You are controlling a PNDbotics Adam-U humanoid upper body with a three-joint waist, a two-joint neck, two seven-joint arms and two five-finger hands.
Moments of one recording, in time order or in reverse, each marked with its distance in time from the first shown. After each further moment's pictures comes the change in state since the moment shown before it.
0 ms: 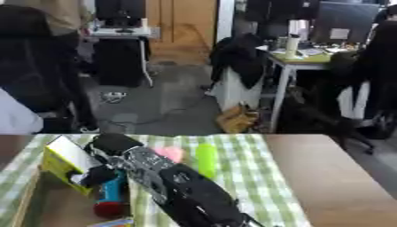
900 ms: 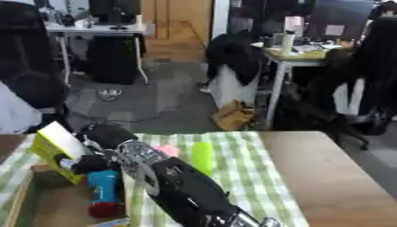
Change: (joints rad) left arm -0.017 -0.018 0.000 0.000 0.003 -0.008 0.000; right arm -0.051 -0.005 -0.059 0.081 0.091 -0.051 -0.209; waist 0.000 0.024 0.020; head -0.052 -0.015
